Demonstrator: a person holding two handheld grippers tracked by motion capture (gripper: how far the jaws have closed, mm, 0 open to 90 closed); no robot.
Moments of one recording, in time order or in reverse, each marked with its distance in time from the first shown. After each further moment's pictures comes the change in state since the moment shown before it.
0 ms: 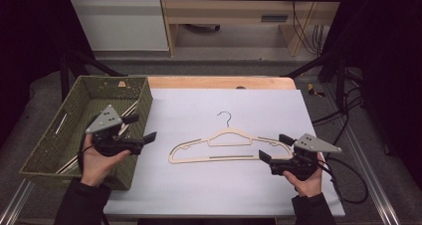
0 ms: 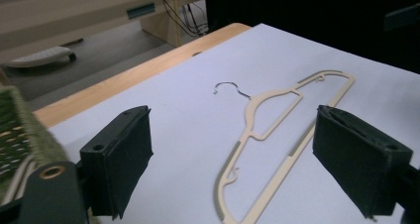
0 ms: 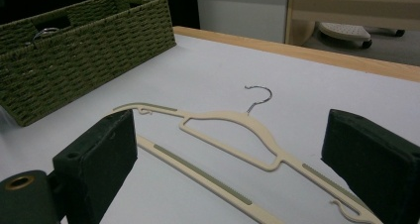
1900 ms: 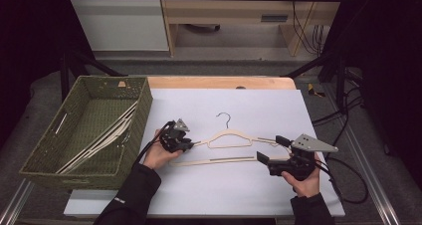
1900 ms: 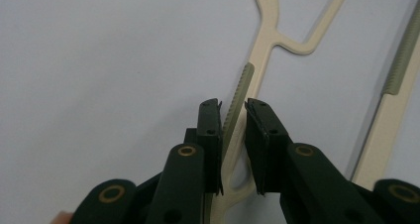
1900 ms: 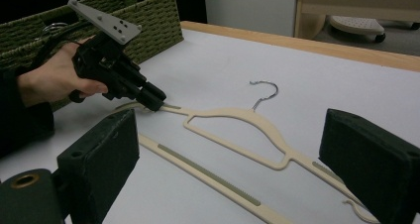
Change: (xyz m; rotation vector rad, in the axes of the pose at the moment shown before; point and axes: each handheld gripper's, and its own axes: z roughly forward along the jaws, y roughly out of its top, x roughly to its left) left arm -0.006 -0.066 0.174 0.474 -0.128 0.064; right arm 0.001 -0.003 0.005 0.012 0.031 0.016
